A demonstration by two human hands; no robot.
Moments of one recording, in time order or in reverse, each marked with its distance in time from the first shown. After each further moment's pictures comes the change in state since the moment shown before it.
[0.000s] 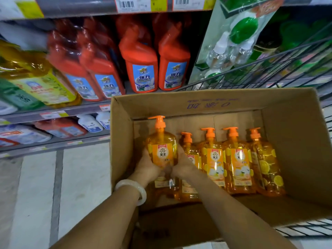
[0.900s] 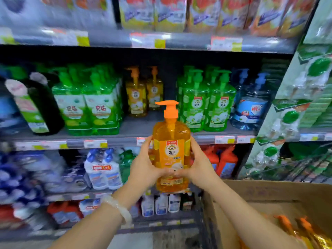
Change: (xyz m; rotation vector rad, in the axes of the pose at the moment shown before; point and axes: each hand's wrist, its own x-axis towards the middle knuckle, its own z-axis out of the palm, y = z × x) left_hand -0.231 0.013 -0.364 -0.157 0.508 0.987; right_hand -0.221 -0.312 0.157 -0.053 0.301 -1.048
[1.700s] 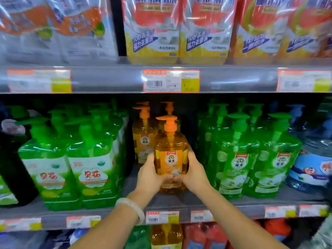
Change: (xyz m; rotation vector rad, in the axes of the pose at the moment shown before) left_hand 0.263 -0.051 -0.022 0.097 0.082 0.022; right_hand 0.275 0.037 0.042 -0.132 0.083 -0.055
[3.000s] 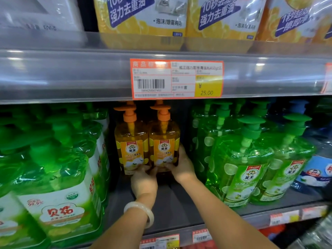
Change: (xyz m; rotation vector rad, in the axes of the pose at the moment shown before) left_hand 0.071 -0.040 0.050 0.052 0.212 -0.370; right_hand 0.087 0.041 0.031 -0.090 0.116 0.273
